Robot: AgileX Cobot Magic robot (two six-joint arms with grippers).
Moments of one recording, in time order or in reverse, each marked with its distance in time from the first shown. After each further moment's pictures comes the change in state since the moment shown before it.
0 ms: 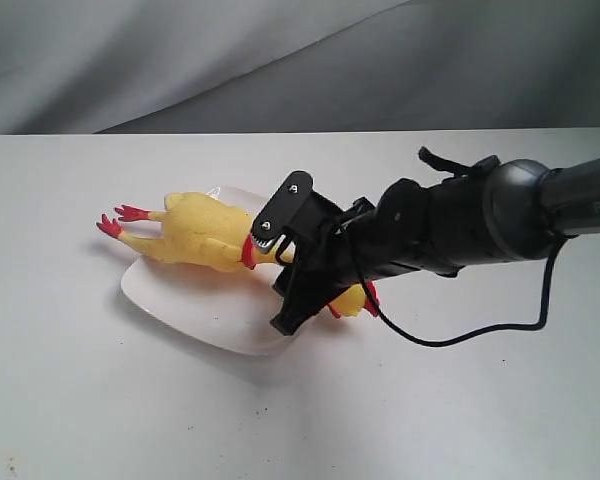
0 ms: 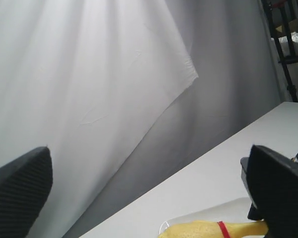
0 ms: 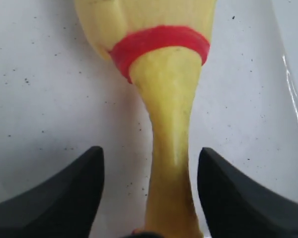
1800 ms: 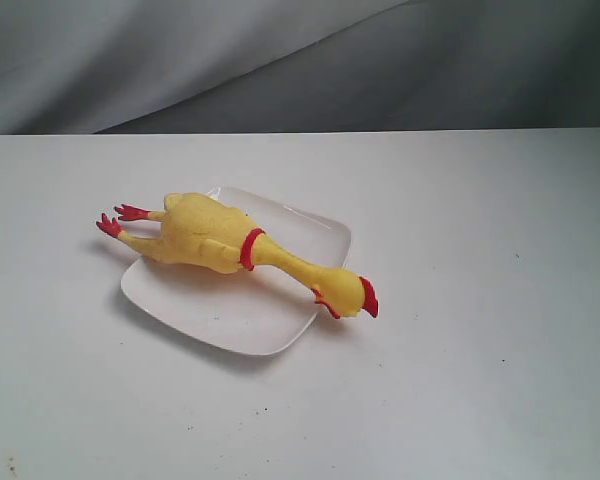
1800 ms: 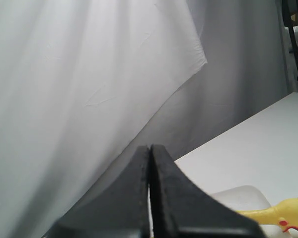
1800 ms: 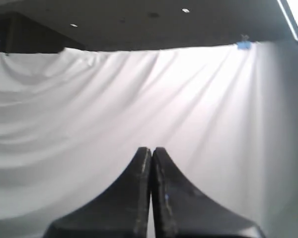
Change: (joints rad) left arm 0.000 0.000 0.000 -0.016 0.072 -0.024; right arm -0.412 -1.659 0.074 -0.285 0.309 0.749
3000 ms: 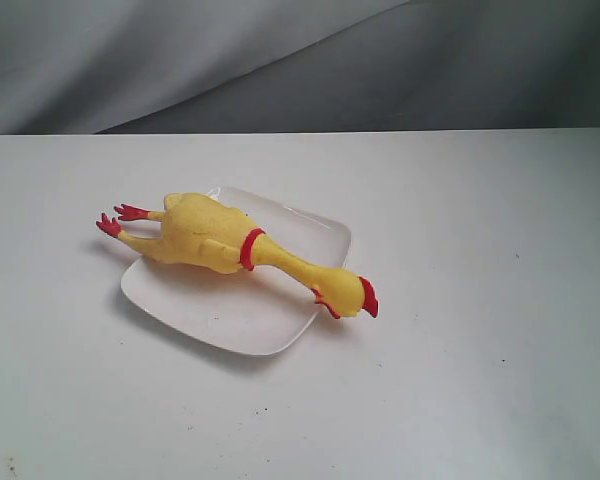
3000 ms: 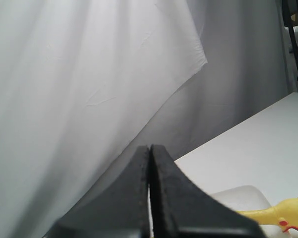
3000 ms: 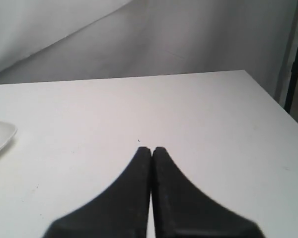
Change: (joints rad) left arm 0.000 0.000 0.000 0.000 0.000 0.000; right arm -0.290 -0.316 1.017 -0.342 -0.125 0.333
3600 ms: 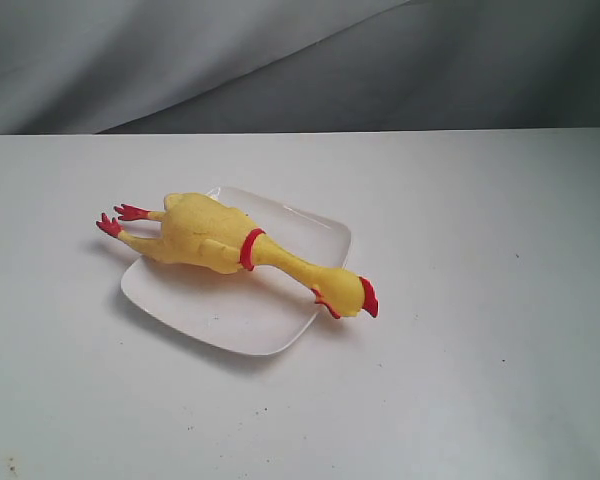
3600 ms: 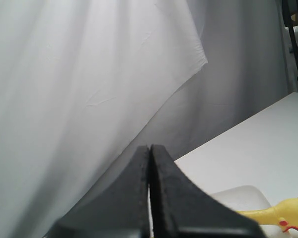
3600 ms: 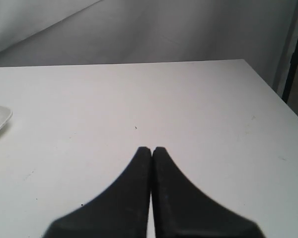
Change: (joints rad) left arm 0.000 0.000 0.000 0.000 0.000 0.000; right arm 0.000 0.000 0.002 -0.014 0.041 -0.015
